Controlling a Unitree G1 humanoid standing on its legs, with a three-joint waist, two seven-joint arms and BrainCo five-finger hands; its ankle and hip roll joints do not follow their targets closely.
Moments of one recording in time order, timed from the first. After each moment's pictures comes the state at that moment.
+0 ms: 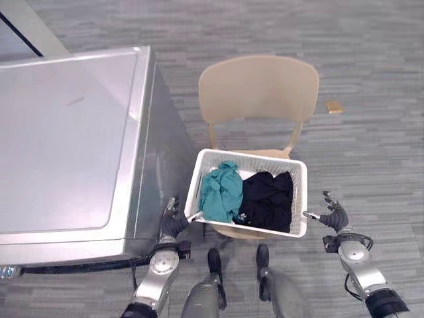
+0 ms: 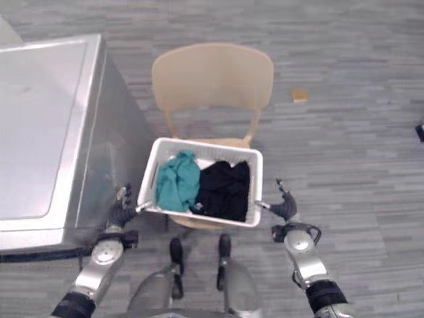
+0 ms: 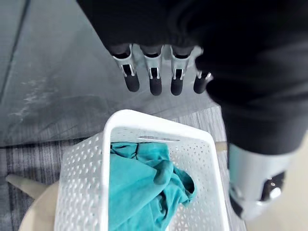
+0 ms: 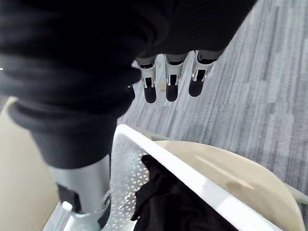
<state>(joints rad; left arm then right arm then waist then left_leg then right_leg) 0.05 0.30 -0.23 0.32 -0.20 -0.13 0.20 -0.05 -0.43 0.15 0.41 0.04 -0.09 -0.23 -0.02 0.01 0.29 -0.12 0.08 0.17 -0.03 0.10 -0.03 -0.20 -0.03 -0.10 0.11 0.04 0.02</state>
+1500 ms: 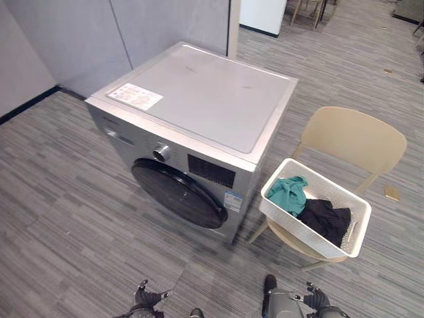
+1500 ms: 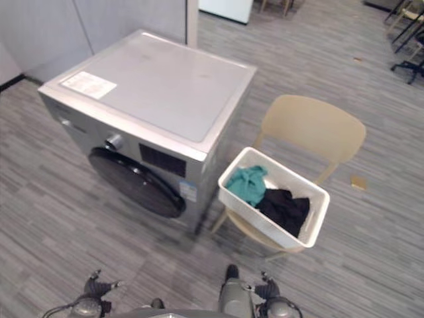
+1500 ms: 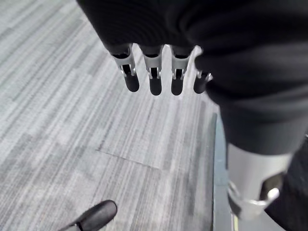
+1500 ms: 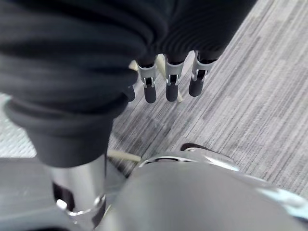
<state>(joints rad) 0.03 0.30 -0.16 1.11 -0.06 -0.09 0.21 0.06 -0.19 0.23 0.95 0.05 -0.06 -0.13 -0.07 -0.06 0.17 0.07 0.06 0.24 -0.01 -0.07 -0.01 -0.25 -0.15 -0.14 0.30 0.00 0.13</state>
